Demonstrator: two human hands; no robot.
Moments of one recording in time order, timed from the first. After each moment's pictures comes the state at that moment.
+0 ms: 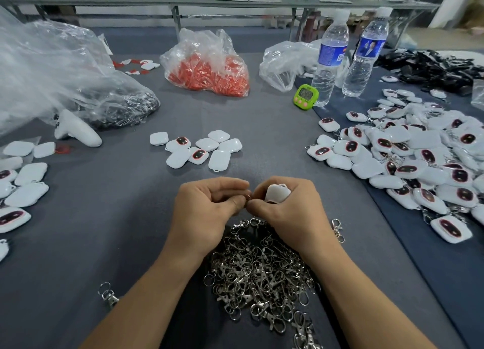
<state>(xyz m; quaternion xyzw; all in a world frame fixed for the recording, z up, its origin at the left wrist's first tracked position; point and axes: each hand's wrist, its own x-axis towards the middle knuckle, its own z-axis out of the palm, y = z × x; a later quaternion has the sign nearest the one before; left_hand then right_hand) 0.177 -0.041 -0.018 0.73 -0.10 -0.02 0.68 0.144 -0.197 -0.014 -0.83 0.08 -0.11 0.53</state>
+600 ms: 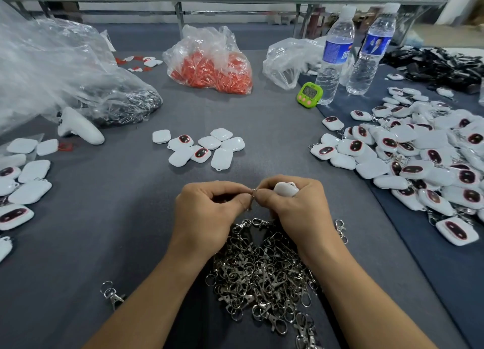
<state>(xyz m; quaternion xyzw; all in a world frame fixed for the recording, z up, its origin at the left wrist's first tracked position) 0.173 -0.040 -0.015 0.79 -0.11 0.05 0.60 0.147 -0.195 -0.016 -0.76 0.09 -0.11 0.64</state>
